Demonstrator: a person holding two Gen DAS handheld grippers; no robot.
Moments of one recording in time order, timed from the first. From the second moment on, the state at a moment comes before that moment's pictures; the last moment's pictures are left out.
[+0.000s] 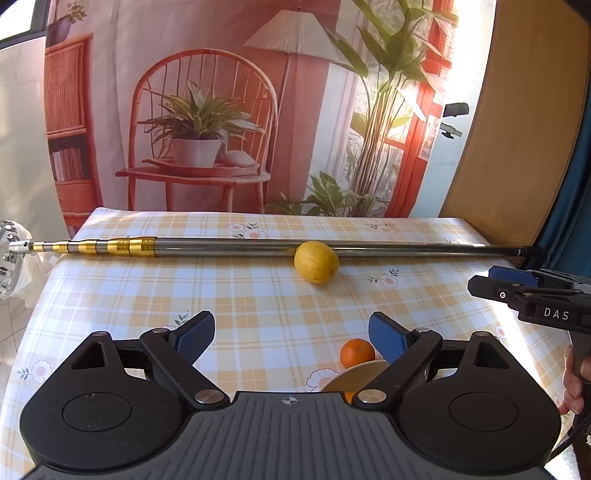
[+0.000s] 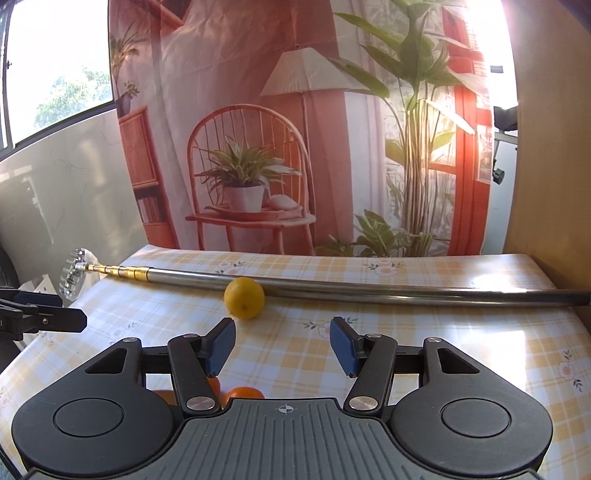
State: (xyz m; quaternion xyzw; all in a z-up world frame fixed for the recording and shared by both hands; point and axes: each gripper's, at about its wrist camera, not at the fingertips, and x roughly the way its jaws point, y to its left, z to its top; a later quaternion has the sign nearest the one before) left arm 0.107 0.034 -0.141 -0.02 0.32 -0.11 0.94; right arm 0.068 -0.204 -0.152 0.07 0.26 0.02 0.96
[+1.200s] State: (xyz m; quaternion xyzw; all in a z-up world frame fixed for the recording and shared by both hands) left arm 0.219 -0.012 -0.243 -0.11 0.50 -0.22 0.83; right arm 0.094 -0.228 -0.201 0.17 0.32 0.02 0.93
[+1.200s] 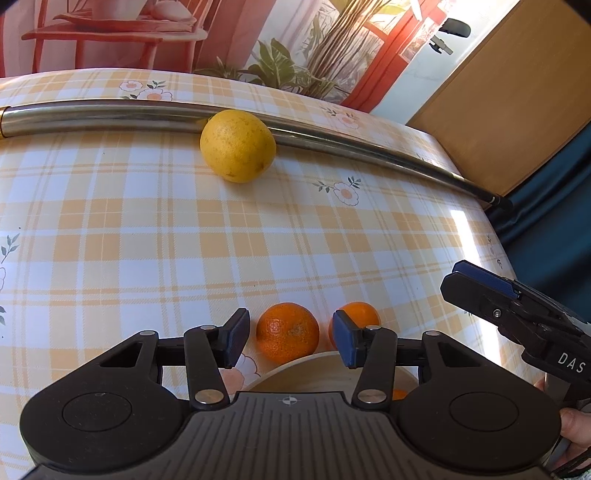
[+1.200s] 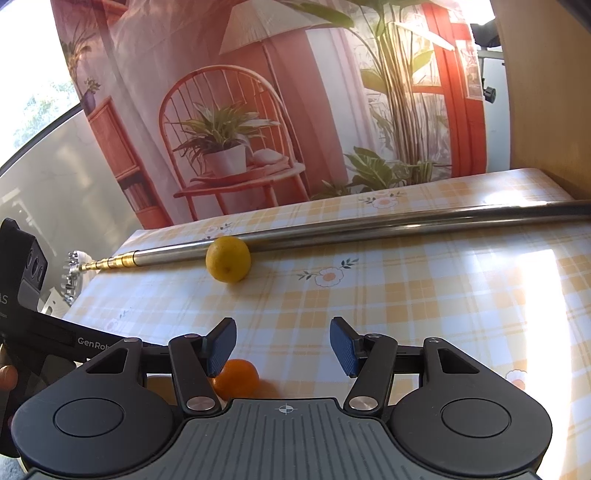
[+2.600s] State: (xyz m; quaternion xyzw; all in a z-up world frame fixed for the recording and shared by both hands) left arm 0.162 0.036 -0.231 -0.07 0.41 -0.12 0.90; right arm 0.132 -0.200 -0.244 0.23 0.42 0.07 0.87
